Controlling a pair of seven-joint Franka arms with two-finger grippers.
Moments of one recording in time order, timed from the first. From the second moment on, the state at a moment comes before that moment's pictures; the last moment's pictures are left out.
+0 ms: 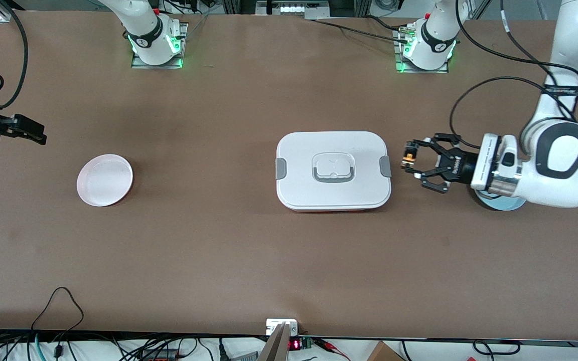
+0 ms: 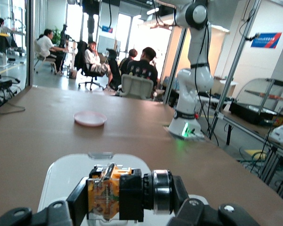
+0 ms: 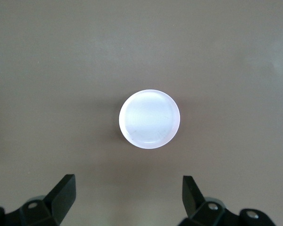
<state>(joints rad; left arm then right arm) 0.34 0.50 -0.38 -1.70 -1.10 1.49 1.97 0.14 0.15 -0.18 -1.46 -0.06 1.55 -0.04</state>
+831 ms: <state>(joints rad) 0.34 0.47 -0.84 -1.77 -1.47 1.98 1.93 0.15 0.16 -0.17 -1.46 0.14 1.55 -0.05</state>
